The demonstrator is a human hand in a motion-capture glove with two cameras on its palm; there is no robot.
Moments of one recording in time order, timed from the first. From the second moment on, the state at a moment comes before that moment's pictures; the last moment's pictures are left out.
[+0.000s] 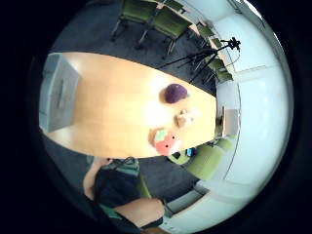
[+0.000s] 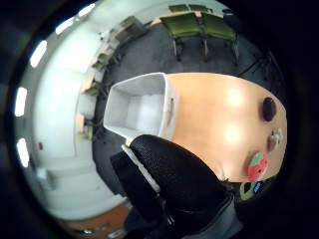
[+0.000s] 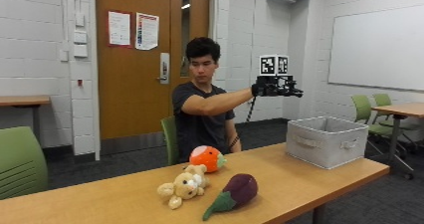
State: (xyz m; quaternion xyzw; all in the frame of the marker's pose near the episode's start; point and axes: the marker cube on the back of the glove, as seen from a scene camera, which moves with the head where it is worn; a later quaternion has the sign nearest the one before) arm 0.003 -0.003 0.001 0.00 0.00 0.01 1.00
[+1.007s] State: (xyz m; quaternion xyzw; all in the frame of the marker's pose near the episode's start) arm 0.222 0.137 0.052 0.02 -0.02 0.01 1.00
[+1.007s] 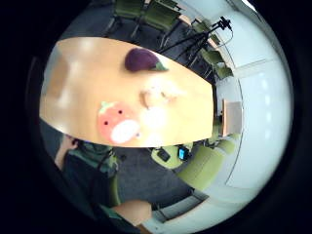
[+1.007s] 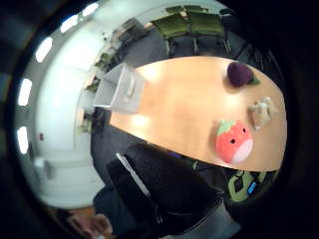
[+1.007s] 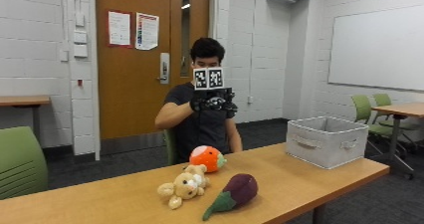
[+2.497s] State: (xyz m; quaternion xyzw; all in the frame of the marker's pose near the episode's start) arm 0.236 0.093 0.083 0.03 -0.03 0.04 1.00
